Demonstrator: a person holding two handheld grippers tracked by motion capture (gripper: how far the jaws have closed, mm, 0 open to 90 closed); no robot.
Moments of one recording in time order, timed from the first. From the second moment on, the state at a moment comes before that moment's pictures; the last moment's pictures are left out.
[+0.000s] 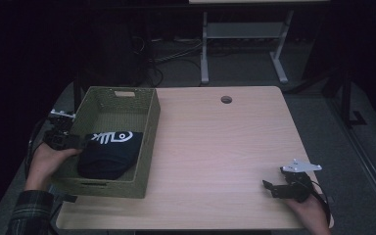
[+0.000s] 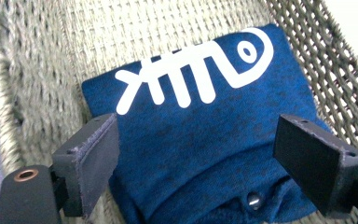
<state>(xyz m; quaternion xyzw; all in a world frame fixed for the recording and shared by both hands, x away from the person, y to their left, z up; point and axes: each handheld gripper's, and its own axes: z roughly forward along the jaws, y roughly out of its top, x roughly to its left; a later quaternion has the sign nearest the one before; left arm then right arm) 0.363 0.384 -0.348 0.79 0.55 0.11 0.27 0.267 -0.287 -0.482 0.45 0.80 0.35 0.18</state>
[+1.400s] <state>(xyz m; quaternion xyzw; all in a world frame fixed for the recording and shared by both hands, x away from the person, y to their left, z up) 0.342 0.212 -0.330 0.82 0.39 0.13 0.41 0.267 -0.287 -0.482 0.45 0.80 0.35 0.18</state>
